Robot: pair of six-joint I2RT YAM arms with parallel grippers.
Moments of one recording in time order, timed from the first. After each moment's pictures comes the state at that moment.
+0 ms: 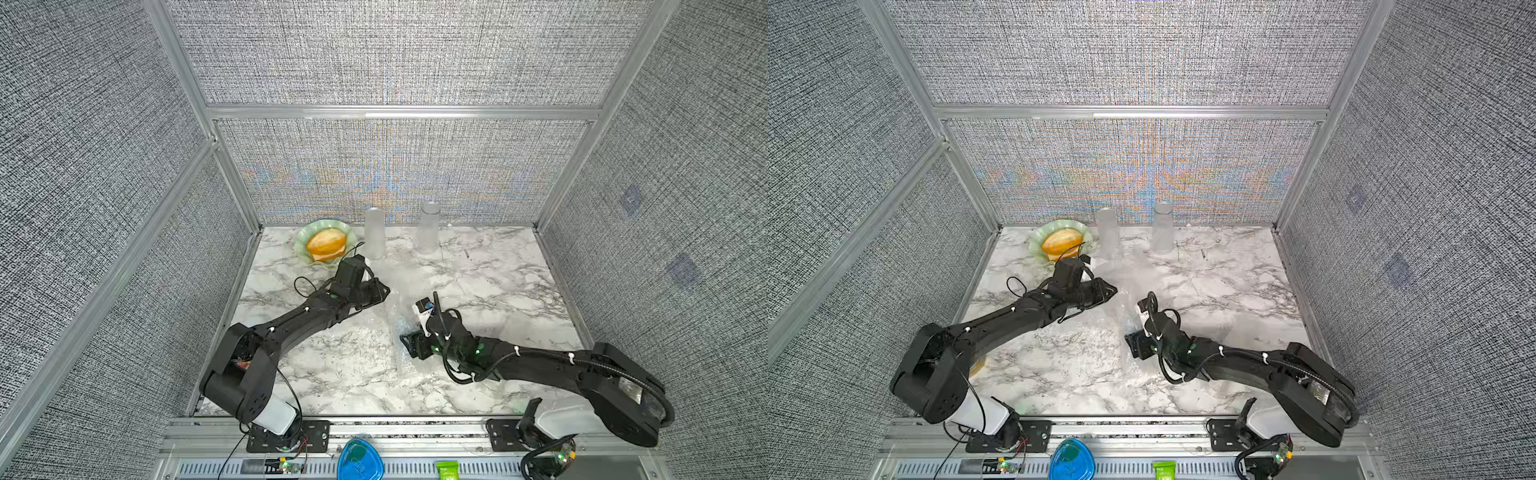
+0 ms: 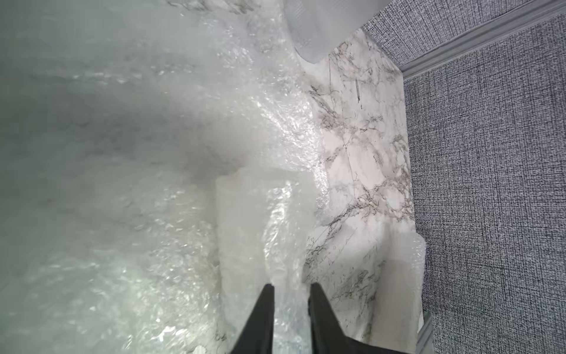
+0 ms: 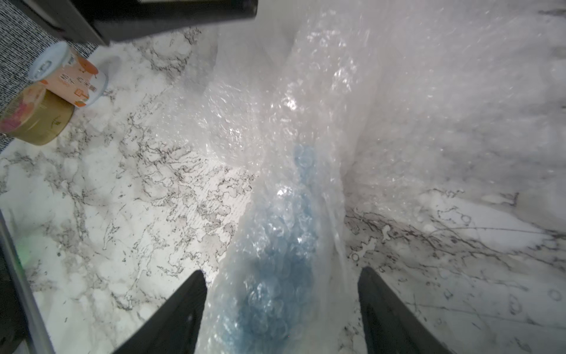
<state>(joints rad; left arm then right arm) -0.54 1.53 0.90 -0.07 0.32 -0.80 0.92 1.36 0.58 0.18 0.10 0.42</state>
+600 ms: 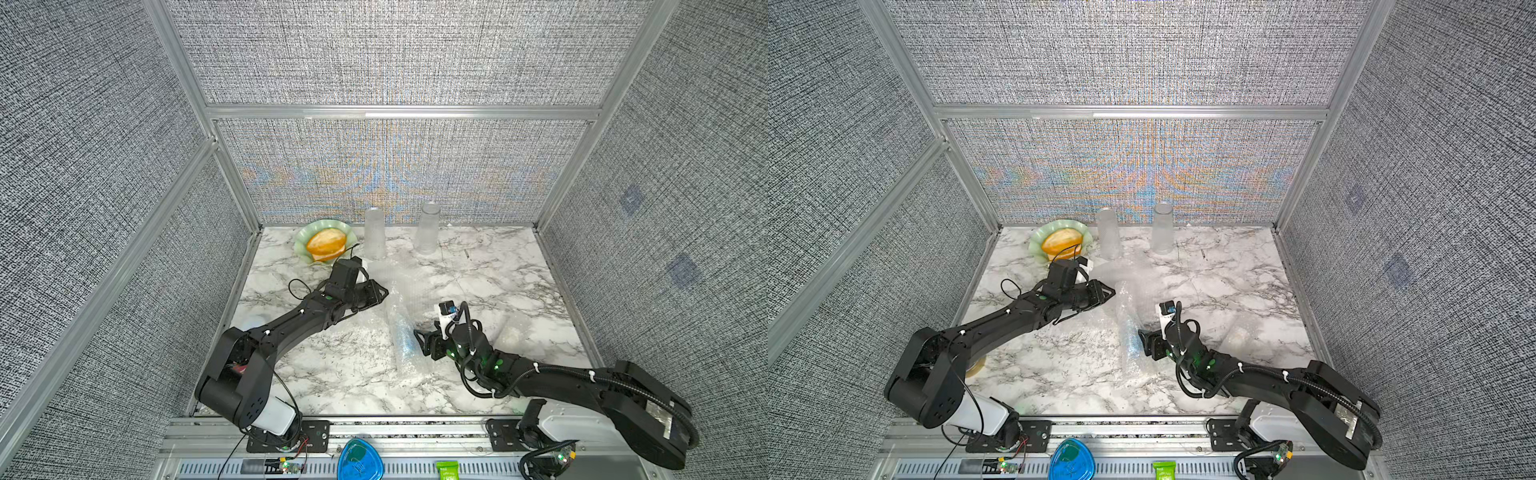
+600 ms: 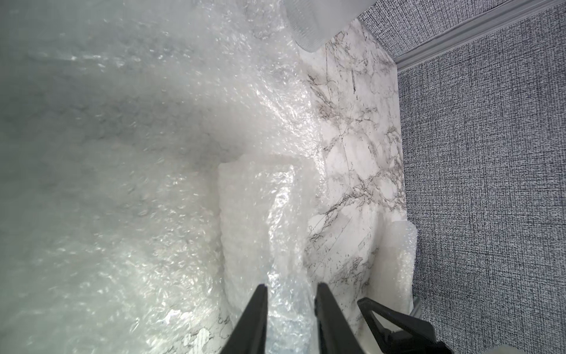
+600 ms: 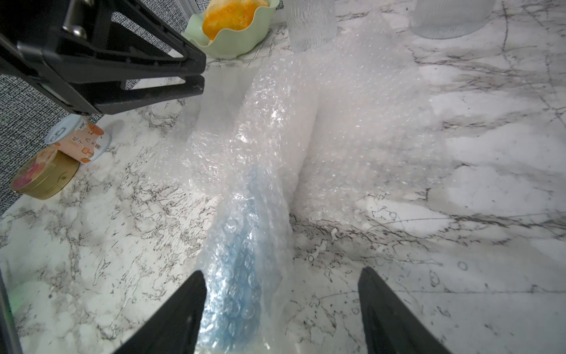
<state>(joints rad) -0.51 1.52 0.90 -0.07 0.38 -0.78 0.89 1.22 0.36 0.41 0.20 0.46</state>
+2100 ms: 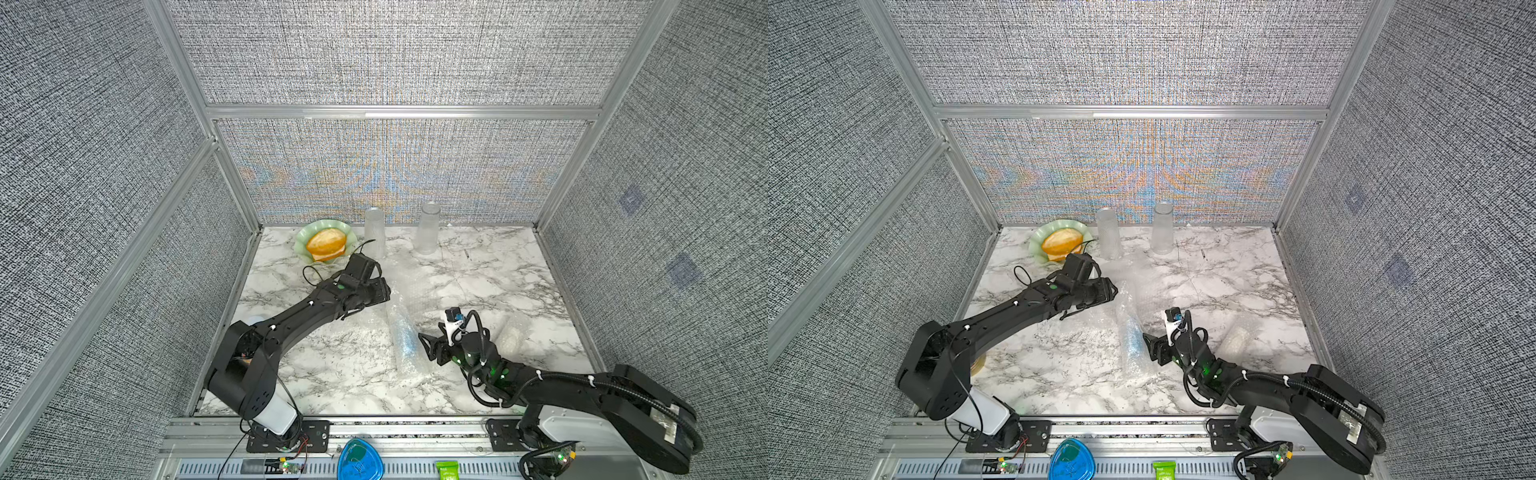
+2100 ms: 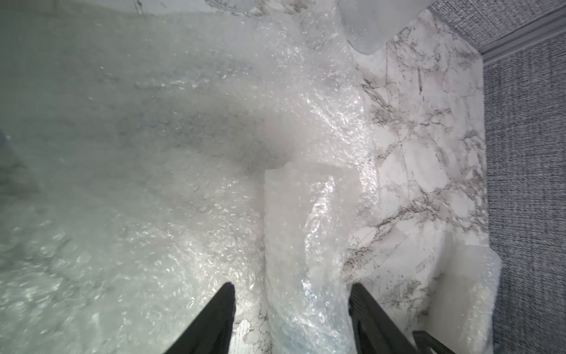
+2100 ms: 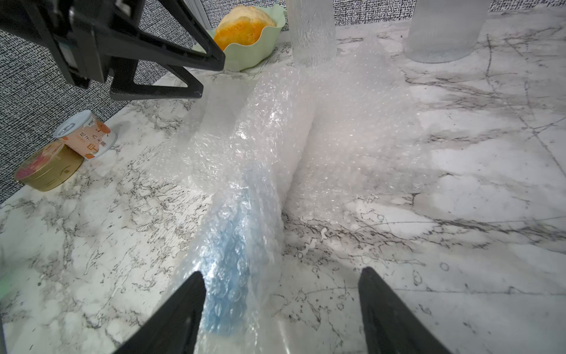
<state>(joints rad) -0.61 1.59 1.09 -0.37 0.10 -0.75 0.89 1.19 0.24 0.57 0.20 0.39</state>
